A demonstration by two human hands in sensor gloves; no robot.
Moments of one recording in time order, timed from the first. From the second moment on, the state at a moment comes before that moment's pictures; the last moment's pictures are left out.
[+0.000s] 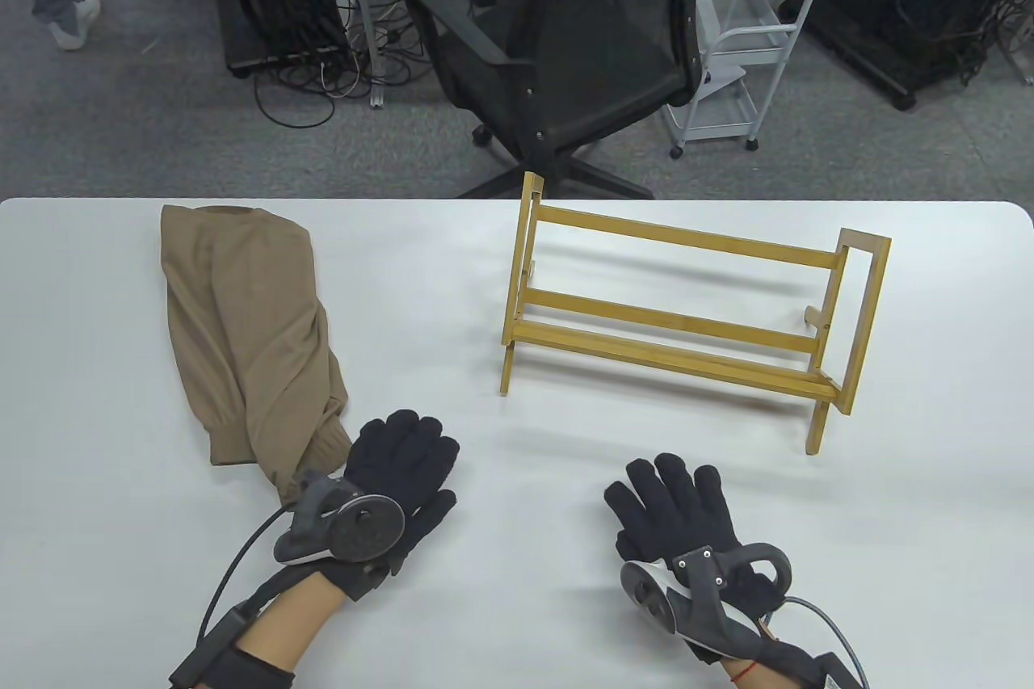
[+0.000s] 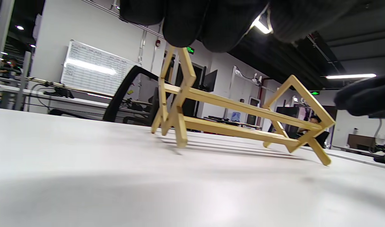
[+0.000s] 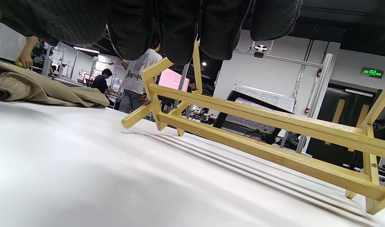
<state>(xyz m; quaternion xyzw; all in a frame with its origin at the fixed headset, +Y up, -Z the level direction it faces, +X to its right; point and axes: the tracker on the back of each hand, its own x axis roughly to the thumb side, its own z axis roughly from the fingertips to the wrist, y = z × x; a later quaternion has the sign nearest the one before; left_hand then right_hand) -0.196 -0.724 -0.254 0.09 -0.29 0.12 0.94 0.139 -0.725 -0.190 -0.15 0.14 -0.97 0.10</state>
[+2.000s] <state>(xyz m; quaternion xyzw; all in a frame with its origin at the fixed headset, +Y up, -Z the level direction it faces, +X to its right) -0.318 -0.777 -0.308 -0.03 0.03 0.03 1.00 0.140 -0.725 -0.194 -0.14 0.13 -0.98 0.10</state>
